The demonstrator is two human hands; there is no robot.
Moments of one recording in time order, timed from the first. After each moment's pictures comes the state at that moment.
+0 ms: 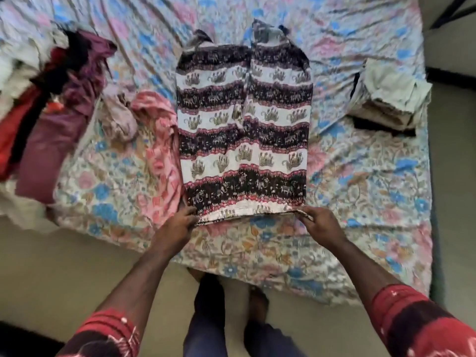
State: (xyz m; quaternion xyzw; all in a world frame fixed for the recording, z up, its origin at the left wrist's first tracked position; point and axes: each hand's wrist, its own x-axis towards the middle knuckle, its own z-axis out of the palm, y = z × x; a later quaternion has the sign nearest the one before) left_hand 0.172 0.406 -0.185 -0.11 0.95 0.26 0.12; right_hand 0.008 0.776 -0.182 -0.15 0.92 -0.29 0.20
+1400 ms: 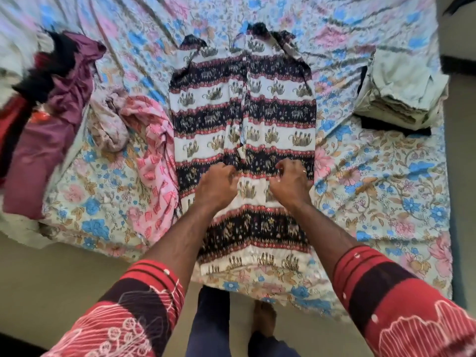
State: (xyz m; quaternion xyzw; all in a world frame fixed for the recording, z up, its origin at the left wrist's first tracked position) left_hand 0.013 0.476 -0.161 -0.19 0.93 0.32 0.08; right_hand -0.062 0.659 -0.183 -0.04 0.95 -0.28 0.15
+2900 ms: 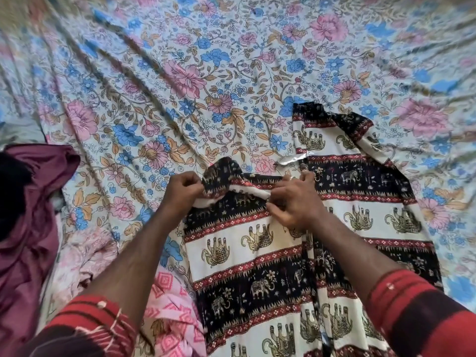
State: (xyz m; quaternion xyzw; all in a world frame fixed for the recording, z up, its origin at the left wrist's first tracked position) left_hand -0.376 0.107 -0.250 -0.31 0.76 0.57 0.08; right_hand -0.459 0.394 -0.270 -0.35 0.91 -0.17 0.13
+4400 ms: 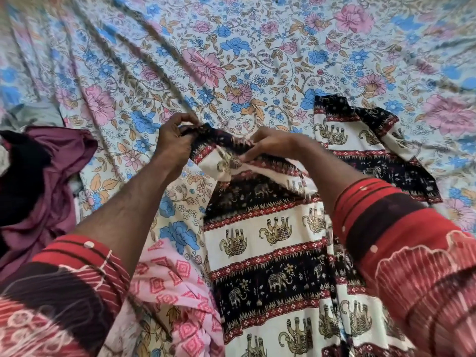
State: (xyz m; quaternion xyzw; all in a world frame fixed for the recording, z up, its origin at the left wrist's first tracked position) left_hand -0.423 0.056 -0.211 -0.29 0.68 0.67 -0.06; right_hand -0.546 0.273 -0.226 -0.24 0.75 -0.36 0.50
